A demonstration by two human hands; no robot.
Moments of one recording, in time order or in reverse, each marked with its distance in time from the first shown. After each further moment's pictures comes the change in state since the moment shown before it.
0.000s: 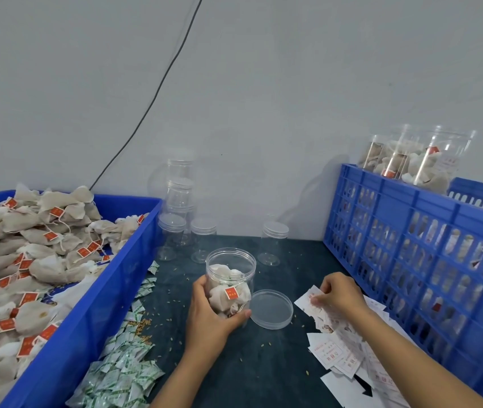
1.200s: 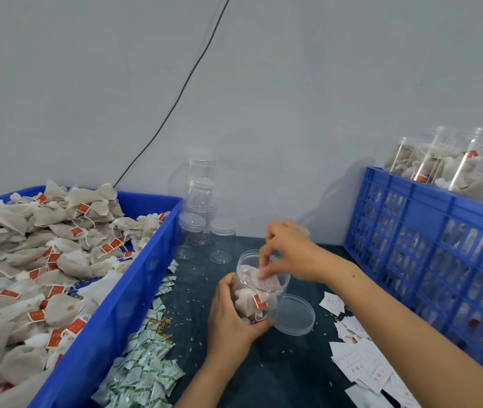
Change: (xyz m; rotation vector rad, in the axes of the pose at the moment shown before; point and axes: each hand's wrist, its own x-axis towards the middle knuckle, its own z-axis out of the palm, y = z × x) left_hand -0.005 0.008 0.000 -0.001 -0.013 0.056; right_hand -0.044 -0.154 -0.042 -0.280 -0.154 -0.889
